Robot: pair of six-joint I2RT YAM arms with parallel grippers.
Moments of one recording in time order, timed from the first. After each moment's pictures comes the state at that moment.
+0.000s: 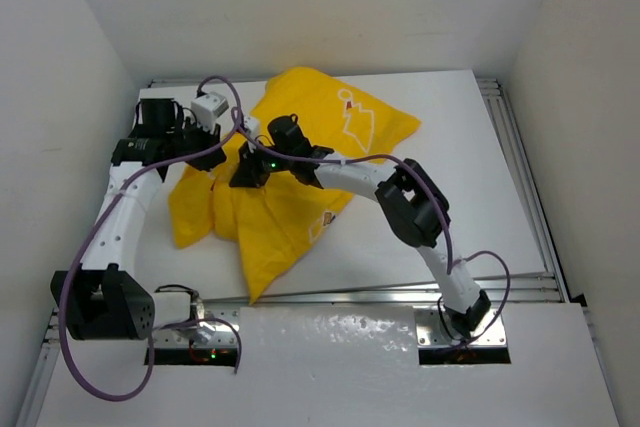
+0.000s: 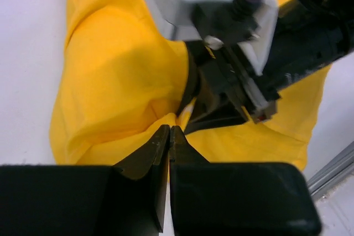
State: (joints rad) left arm 0.03 1.25 1.19 -0.74 0.51 0.34; right arm 0.82 2.29 1.72 0.17 -0.62 0.22
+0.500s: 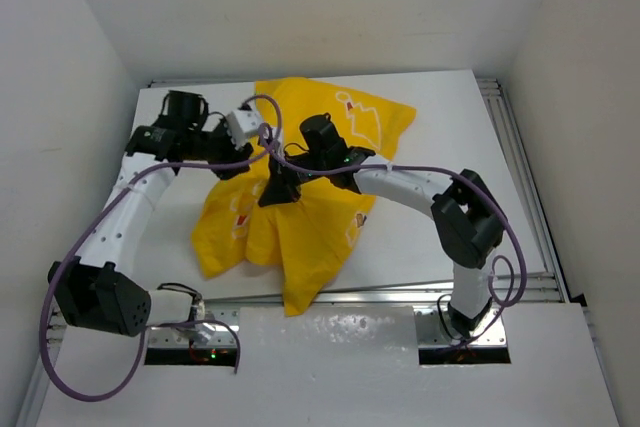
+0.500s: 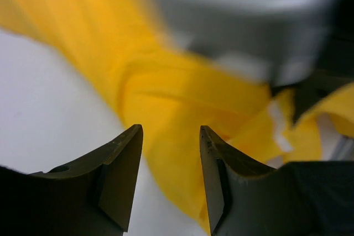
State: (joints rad) left arm -0.10 1.29 1.33 -0.89 0.54 0.75; right arm 0.79 1.89 1.36 0.05 -0.87 0.02
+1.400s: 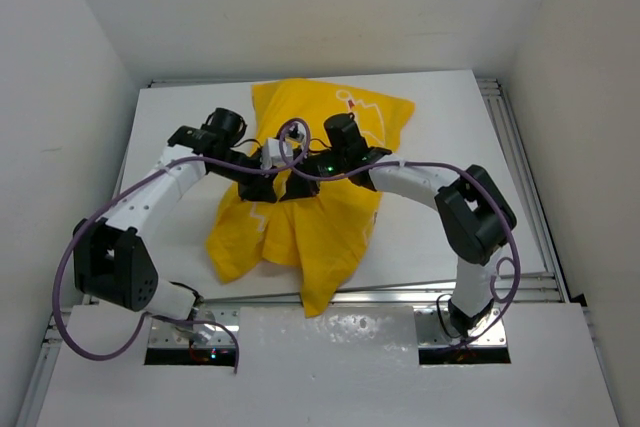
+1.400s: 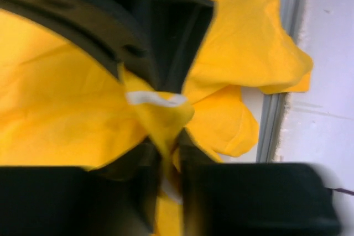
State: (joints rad) left arm -0.29 1.45 1.24 -1.04 0.78 0.87; right arm 0.66 1.88 1.24 0.13 -0.96 0.13
